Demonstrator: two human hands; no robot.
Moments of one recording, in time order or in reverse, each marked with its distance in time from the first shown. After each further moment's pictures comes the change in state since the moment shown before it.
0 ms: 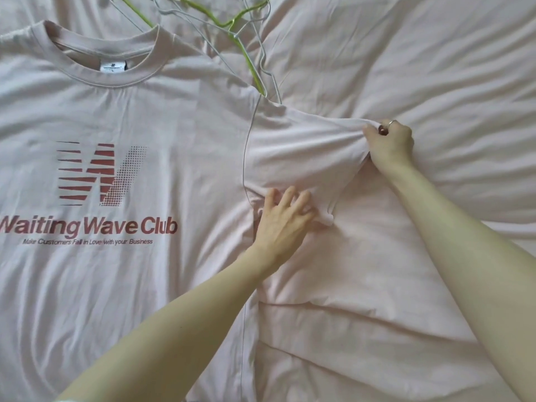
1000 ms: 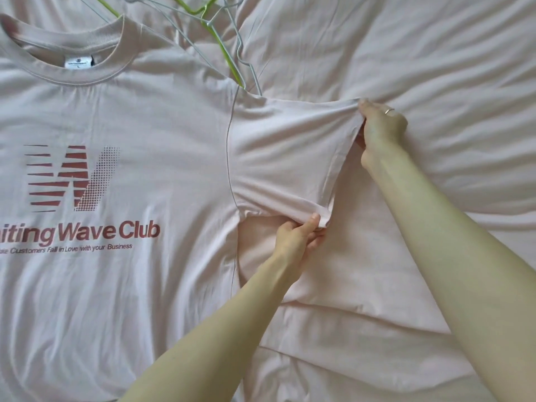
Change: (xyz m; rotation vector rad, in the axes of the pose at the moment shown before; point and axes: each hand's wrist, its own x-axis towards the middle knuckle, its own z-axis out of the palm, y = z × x) left_hand 0.014 0.063 0.007 -1.992 -0.209 -1.477; right_hand 0.011 -0.010 0.004 0.728 0.072 0.337
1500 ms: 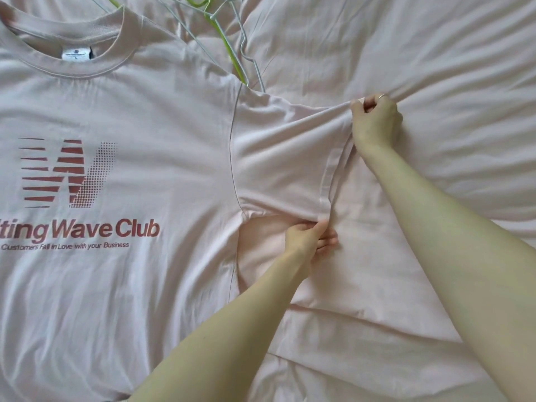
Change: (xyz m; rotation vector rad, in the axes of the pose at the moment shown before) left_hand 0.009 -0.003 0.014 0.156 0.106 -0.083; right_hand 0.015 0.005 0.011 -0.812 0.063 -0.395
